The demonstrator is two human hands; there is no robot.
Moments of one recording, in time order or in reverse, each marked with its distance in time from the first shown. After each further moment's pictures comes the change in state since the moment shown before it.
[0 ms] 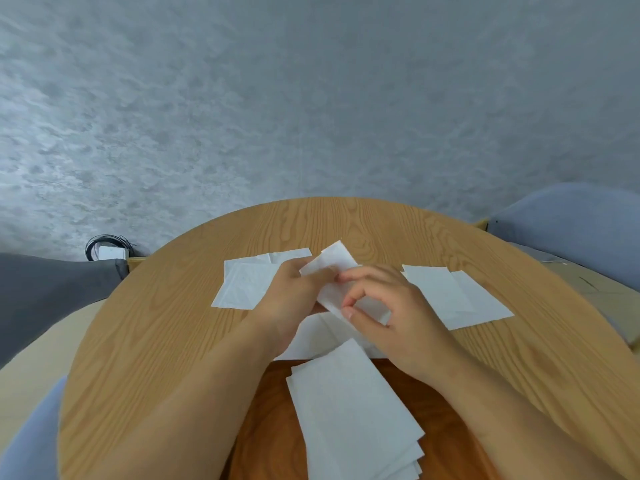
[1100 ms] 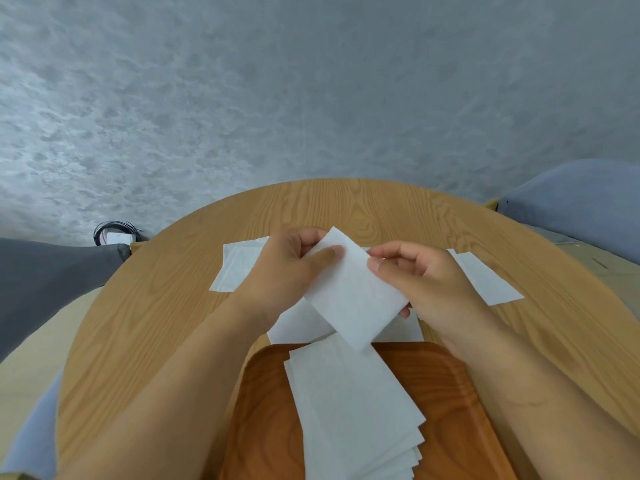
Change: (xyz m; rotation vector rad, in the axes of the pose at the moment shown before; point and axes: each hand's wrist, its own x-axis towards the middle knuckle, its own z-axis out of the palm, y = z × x) left_hand -0.014 0.019 -0.003 0.308 -0.010 0.199; right_hand 0.001 -0.002 -0.023 0.625 0.095 0.485
